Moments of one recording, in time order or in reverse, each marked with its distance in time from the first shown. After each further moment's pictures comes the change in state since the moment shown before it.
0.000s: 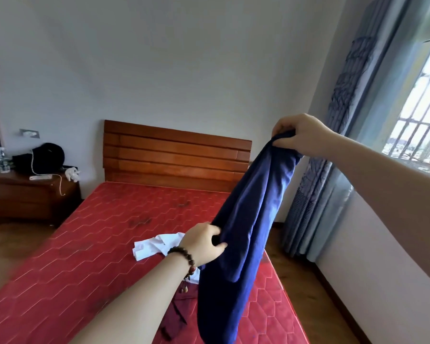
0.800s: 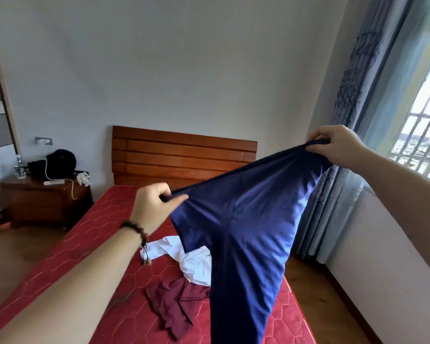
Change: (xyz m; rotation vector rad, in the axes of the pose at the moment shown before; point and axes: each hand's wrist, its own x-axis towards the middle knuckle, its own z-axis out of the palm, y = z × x) left_hand -0.005 -0.016 -0.105 -0.063 0.607 0.050; right_hand -0.030 0.081 -0.014 0.057 0.165 0.195
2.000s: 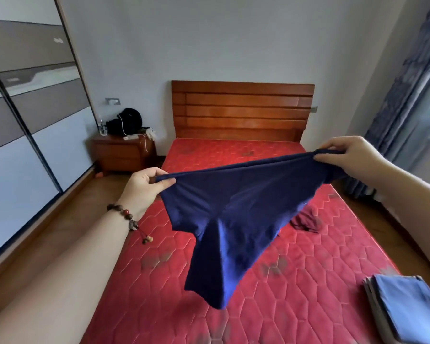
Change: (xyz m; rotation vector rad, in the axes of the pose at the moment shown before) left_hand -0.164 -0.168 -0.397 -0.373 -0.230 -0.513; right_hand -0.245 -0.297 0.173 0.350 -0.215 0.154
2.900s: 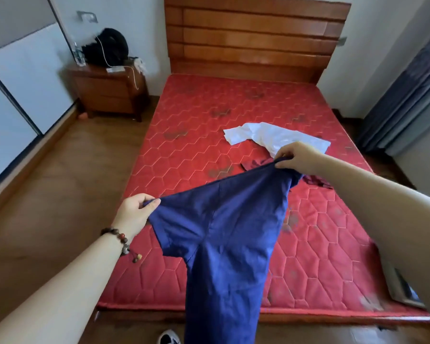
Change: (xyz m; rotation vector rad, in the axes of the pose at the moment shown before) left_hand -0.047 -0.243 -0.021 0.228 0.006 -0.387; right_hand 0.059 0.101 0.243 -0.359 -0.534 0.062
